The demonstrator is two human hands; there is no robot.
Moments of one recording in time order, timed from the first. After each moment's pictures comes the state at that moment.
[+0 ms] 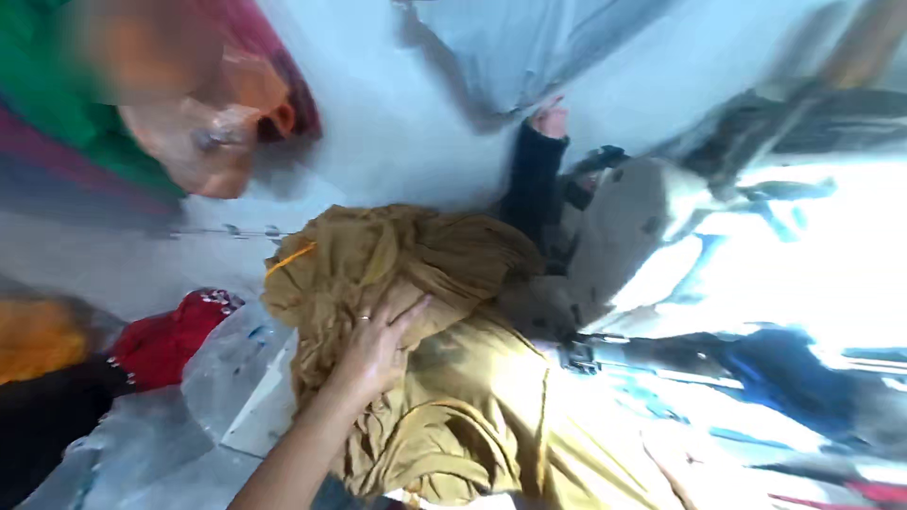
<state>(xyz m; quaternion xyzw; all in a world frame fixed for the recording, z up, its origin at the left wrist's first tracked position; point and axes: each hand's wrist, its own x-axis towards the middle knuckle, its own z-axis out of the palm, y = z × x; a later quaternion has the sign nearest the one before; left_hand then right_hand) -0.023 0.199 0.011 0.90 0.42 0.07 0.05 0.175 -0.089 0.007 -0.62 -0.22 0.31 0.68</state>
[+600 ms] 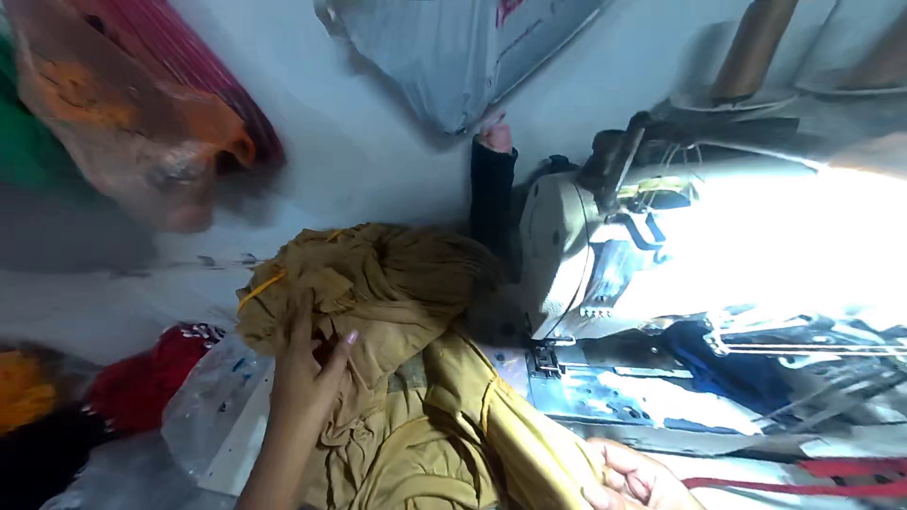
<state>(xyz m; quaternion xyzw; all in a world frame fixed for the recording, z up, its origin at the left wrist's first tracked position) -0.050 0.174 0.039 0.75 0.48 0.42 0.17 0.205 -0.080 -0.011 -0.46 -0.36 0.50 0.63</state>
